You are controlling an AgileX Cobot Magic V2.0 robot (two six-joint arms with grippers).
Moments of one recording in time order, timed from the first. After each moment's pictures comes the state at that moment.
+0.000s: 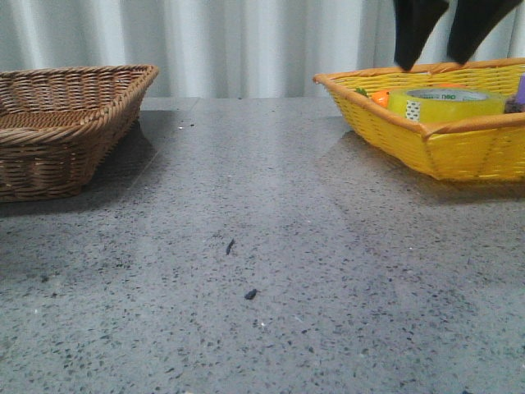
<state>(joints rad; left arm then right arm) -0.34 0.72 -0.73 -0.06 0.44 -0.08 0.28 1.68 -1.53 -0.06 1.03 0.01</state>
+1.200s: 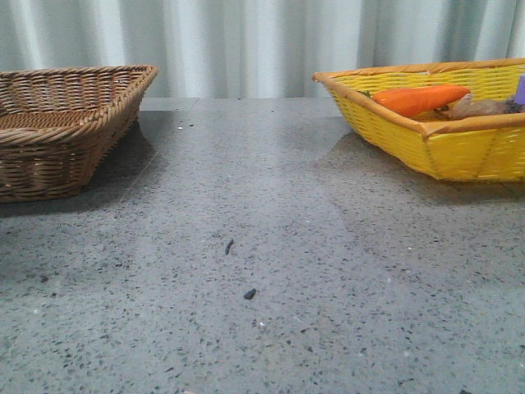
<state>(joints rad) -0.34 0.73 -0.73 -0.06 0.48 -0.08 0.56 1.63 -1.91 0.00 0.96 0.01</state>
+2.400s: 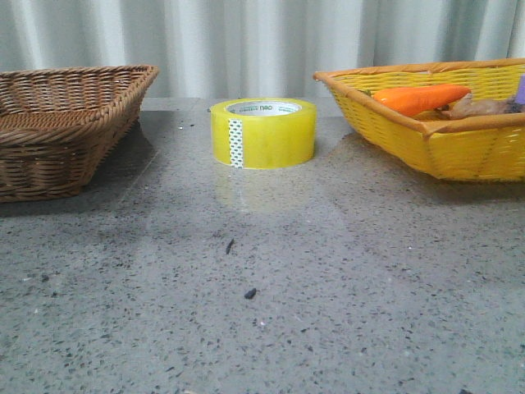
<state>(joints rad) -0.54 1.01 -0.92 -0.16 0.28 0.05 0.58 1.46 -1.91 0.04 1.21 0.00</state>
